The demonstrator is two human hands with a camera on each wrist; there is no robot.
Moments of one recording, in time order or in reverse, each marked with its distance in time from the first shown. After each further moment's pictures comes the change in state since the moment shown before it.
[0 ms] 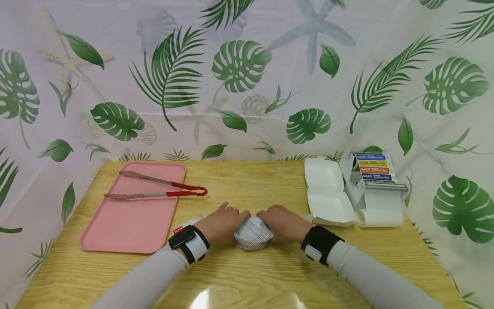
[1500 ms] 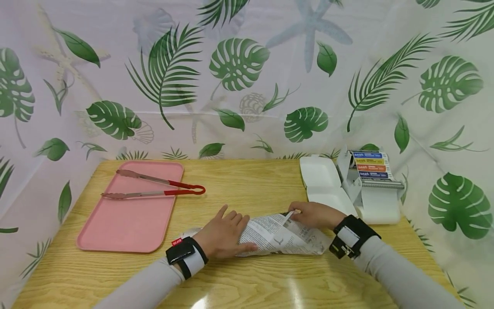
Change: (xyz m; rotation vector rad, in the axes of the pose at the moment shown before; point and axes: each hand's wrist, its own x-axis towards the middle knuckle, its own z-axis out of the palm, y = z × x) left_hand -0.016 0.025 0.010 0.065 -0.003 -0.061; right_hand -0.053 0.047 -0.039 0.488 -0.192 0.448
